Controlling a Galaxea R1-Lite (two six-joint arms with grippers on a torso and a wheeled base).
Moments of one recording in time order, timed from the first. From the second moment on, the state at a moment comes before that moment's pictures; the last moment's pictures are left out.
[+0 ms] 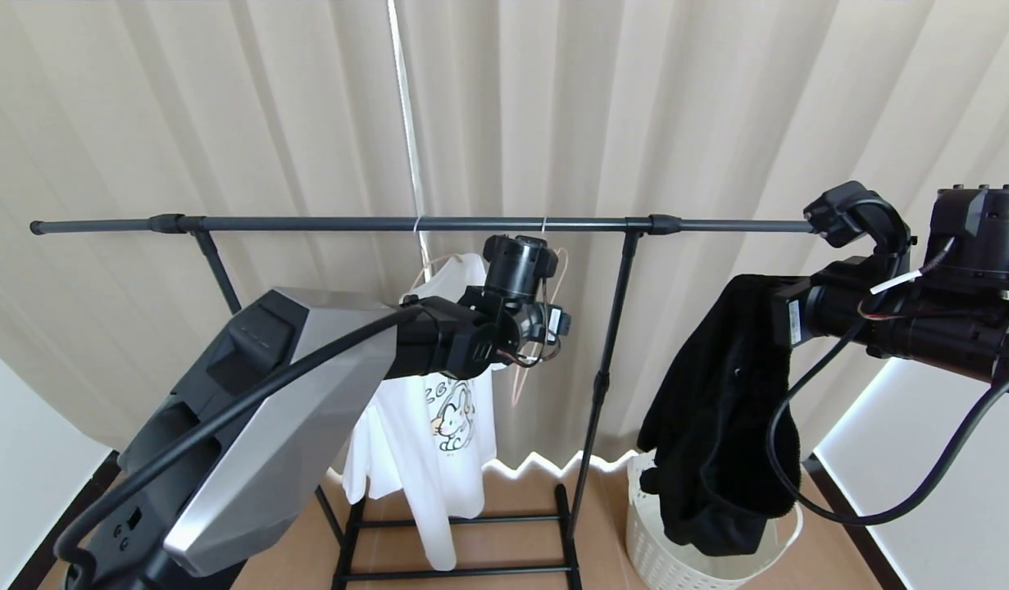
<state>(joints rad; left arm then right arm) -0.63 2.50 -2.00 -0.07 0.32 -0.04 0.18 1.63 -0.89 -0.45 0.13 -0.19</state>
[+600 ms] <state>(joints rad) -0.61 2.55 -2.00 -0.08 0.32 -0.02 0.18 1.63 -0.89 -0.45 0.12 -0.19</state>
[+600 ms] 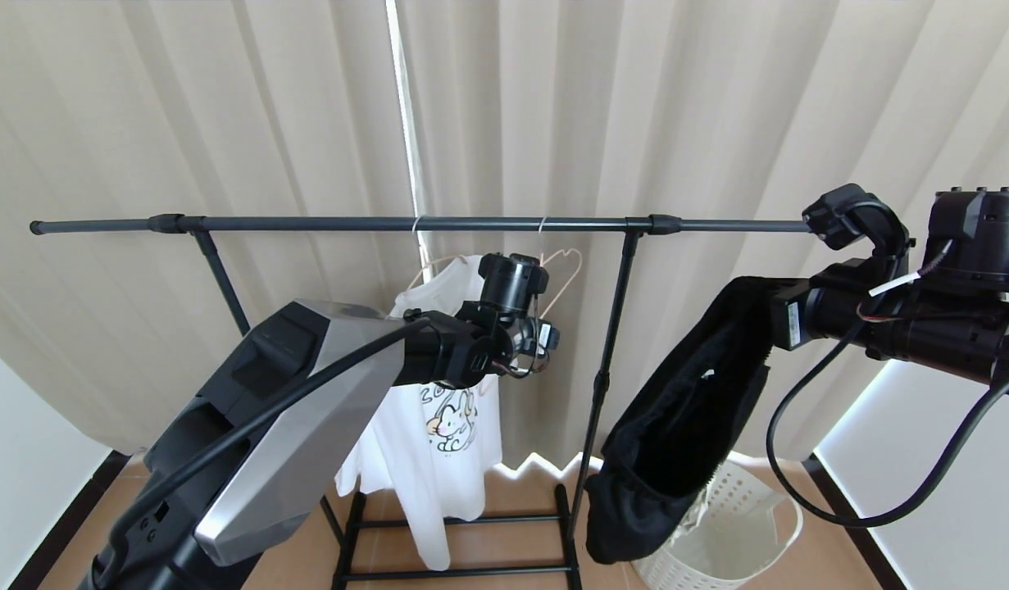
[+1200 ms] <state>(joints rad) -0.59 2.58 -2.00 -0.10 0.32 -0.01 0.18 1.63 -0.88 -0.45 0.12 -0.19</state>
